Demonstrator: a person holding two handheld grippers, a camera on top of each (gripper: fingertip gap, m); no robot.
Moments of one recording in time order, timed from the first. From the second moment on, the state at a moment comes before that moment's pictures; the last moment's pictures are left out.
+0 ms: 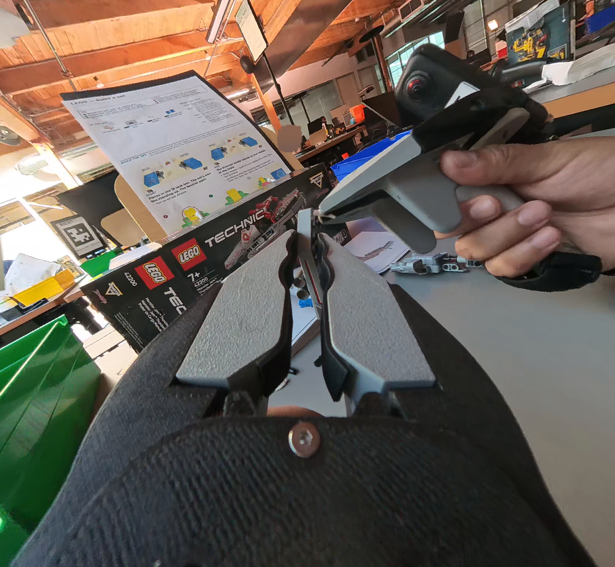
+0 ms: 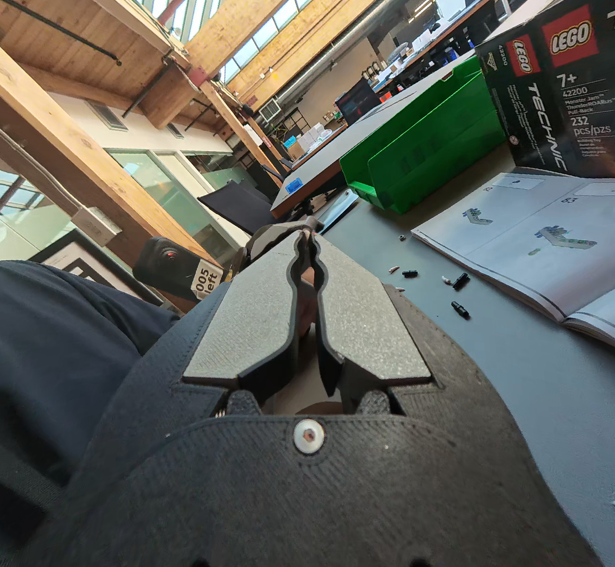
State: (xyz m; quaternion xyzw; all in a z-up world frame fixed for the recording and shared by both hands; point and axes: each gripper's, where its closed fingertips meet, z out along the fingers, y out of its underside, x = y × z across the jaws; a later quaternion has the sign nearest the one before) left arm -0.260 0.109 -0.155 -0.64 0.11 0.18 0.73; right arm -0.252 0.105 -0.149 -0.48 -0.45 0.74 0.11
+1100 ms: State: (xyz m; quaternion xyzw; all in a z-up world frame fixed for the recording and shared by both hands) left arm -0.259 0.114 -0.164 -0.65 0.14 0.29 0.69; right arm -0.256 0.110 -0.160 -0.52 -0.40 0.75 0.11
